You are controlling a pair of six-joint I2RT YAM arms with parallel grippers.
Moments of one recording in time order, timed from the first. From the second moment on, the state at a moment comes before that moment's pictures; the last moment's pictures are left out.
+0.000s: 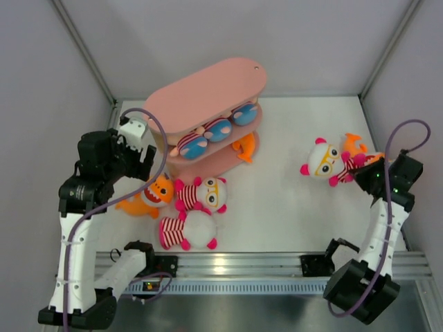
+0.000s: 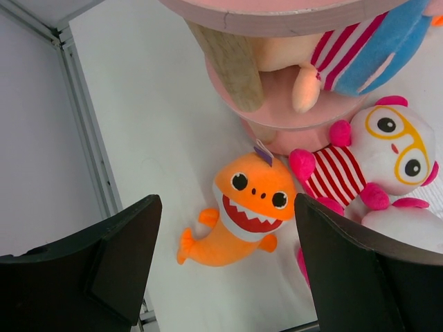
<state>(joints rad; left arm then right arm) -0.10 0.89 1.35 -0.99 0.11 0.32 -0.59 0.90 0.73 -0.58 -0.38 0.55</state>
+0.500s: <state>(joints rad) -0.10 0.85 1.32 -0.99 0.01 0.32 0.11 1.07 1.57 -0.53 -0.16 1.09</state>
